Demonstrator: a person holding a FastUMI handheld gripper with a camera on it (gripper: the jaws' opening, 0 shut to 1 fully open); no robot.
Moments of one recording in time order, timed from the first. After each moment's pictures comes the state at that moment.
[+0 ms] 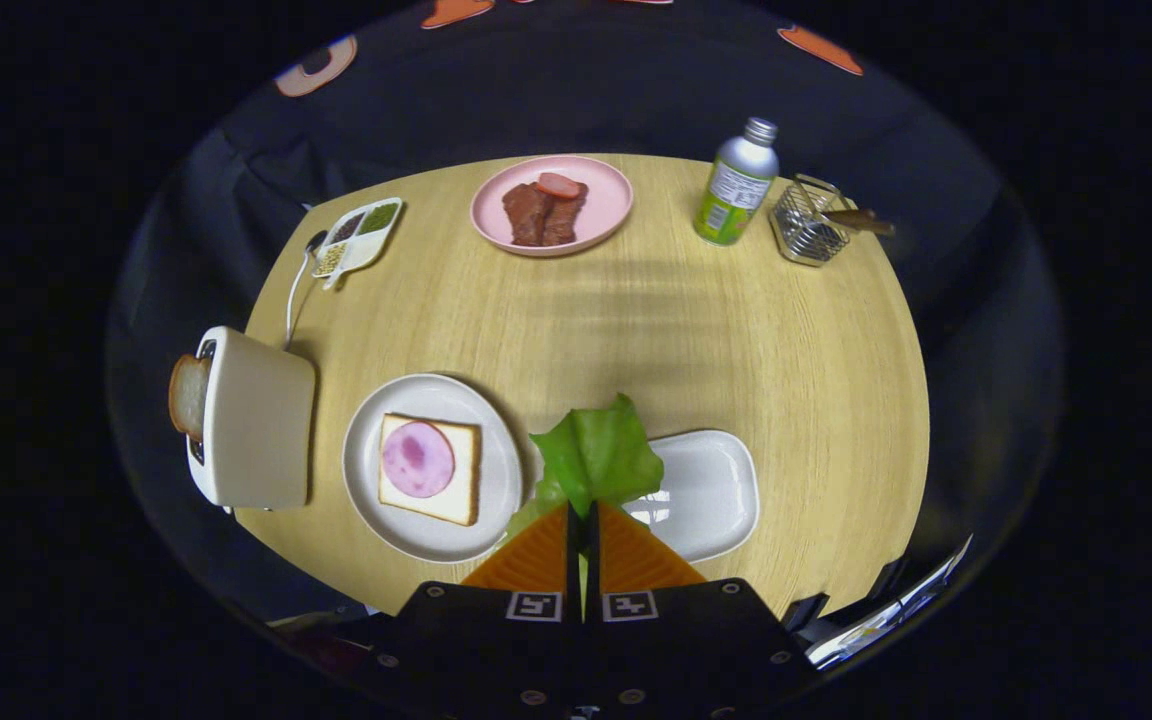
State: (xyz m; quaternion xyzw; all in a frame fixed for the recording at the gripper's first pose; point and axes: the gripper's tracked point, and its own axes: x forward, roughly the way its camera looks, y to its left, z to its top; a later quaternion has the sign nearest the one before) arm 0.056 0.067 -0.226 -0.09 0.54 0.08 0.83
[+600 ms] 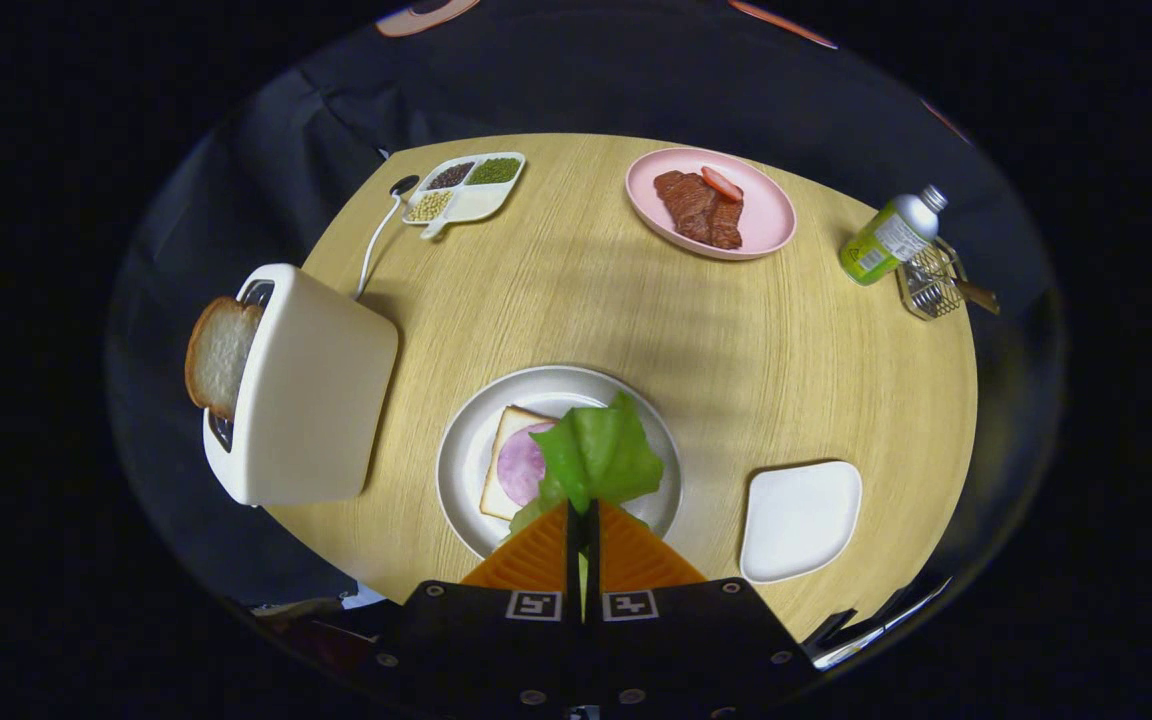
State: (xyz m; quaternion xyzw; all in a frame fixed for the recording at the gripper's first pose) arm 0.044 0.179 -0.263 -0.13 0.56 0.15 0.80
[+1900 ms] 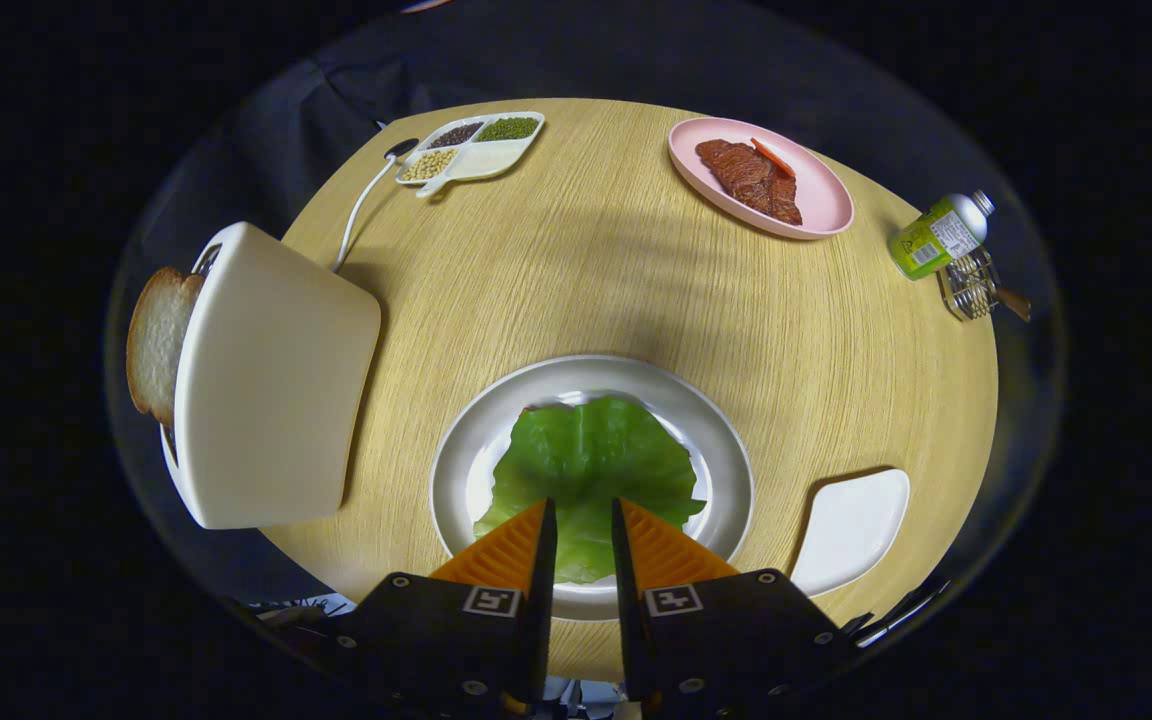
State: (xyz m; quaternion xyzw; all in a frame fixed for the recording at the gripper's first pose) arm 0.052 0.200 -0.313 -0.14 0.57 0.14 0.80
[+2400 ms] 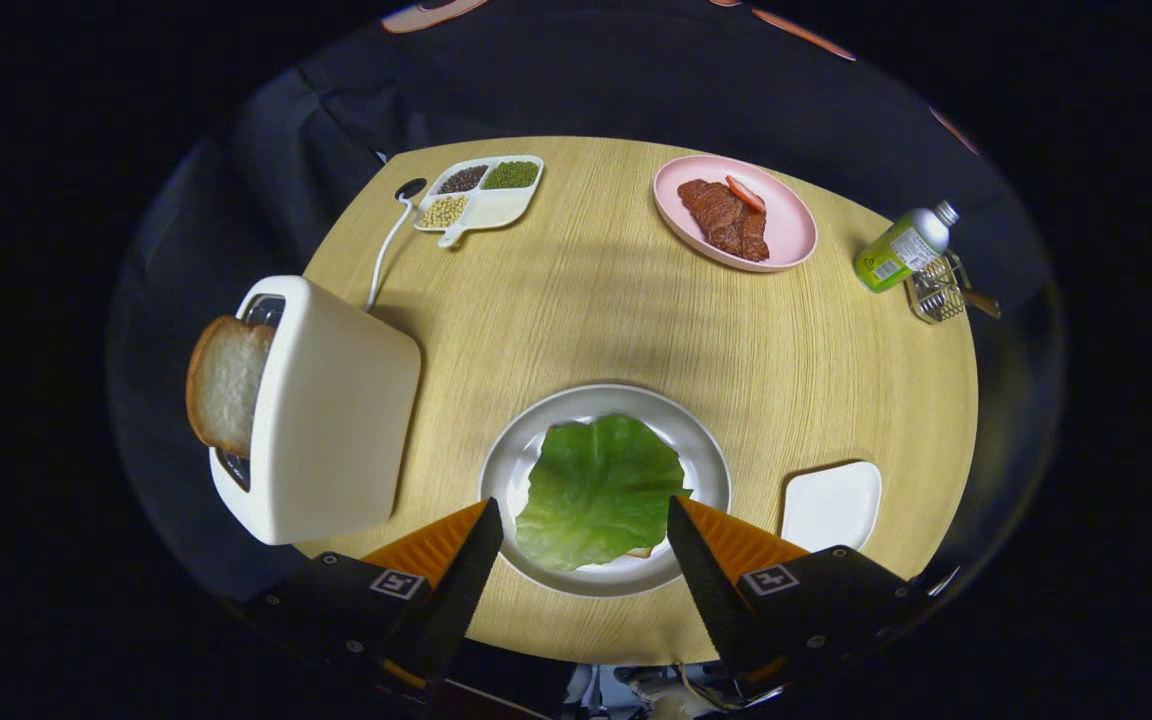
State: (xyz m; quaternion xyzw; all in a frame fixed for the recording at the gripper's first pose) arm 0.037 0.223 -0.243 -0.13 0.55 0.12 0.82
